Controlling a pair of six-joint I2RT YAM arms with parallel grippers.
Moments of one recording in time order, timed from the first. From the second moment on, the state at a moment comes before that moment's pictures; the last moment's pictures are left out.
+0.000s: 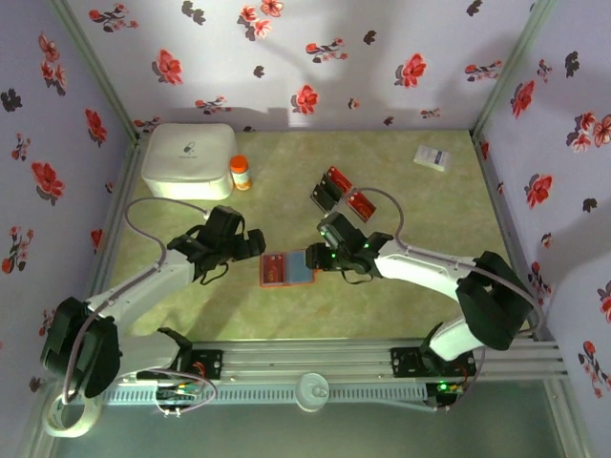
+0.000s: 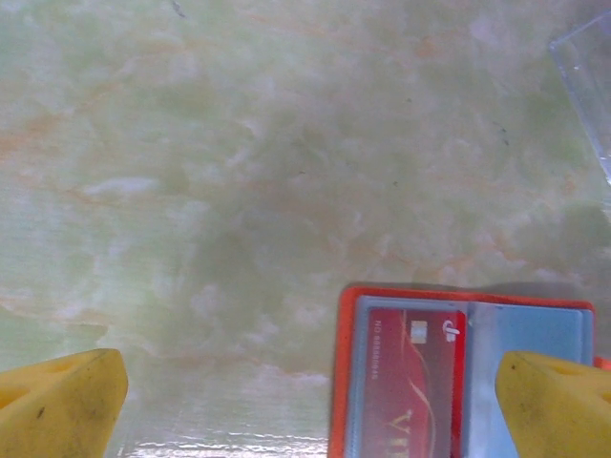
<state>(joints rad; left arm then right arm) -0.57 1.21 0.74 -0.49 -0.13 -0.70 0.85 1.48 0.85 -0.35 -0.04 0.74</state>
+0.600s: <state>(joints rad) -0.57 1.36 0.68 -0.54 -0.15 -0.70 0.97 1.74 1.00 -0.22 -0.14 0.76</state>
